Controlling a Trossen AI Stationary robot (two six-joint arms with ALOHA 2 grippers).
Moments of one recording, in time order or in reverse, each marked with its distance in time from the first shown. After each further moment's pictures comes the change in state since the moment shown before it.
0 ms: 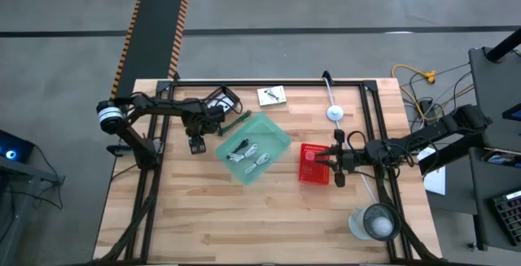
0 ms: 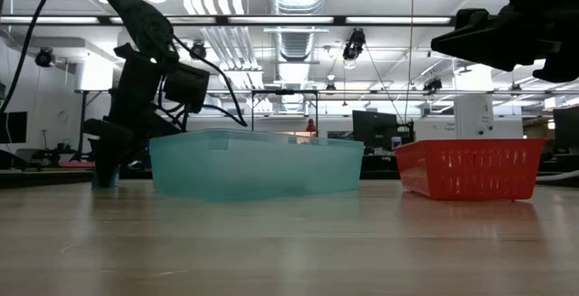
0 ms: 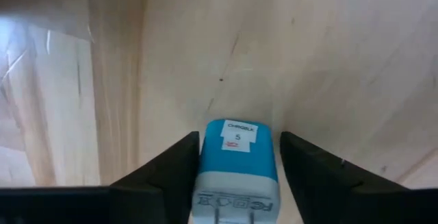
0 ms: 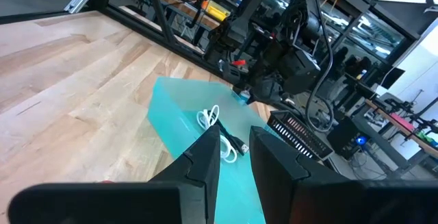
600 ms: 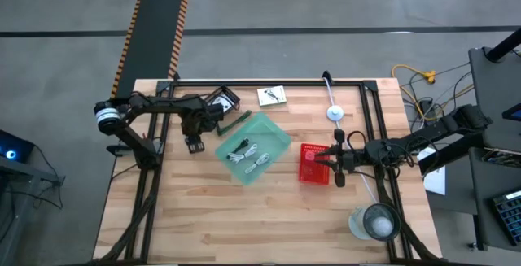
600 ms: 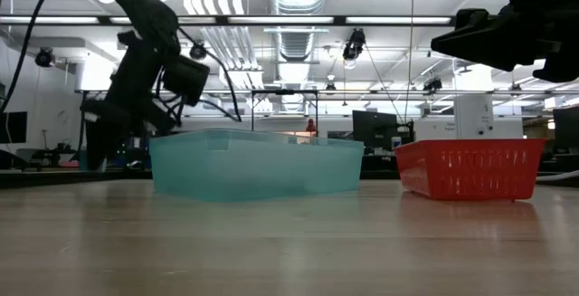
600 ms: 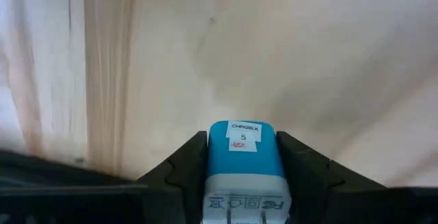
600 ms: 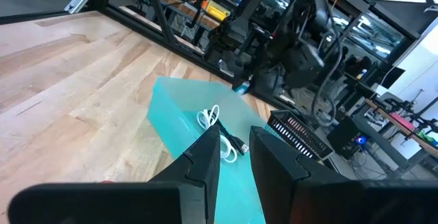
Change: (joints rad) left arm -0.003 -0.020 0.070 -0.191 0.044 -0.093; right arm 0.000 0.000 0.000 0.000 0.000 0.002
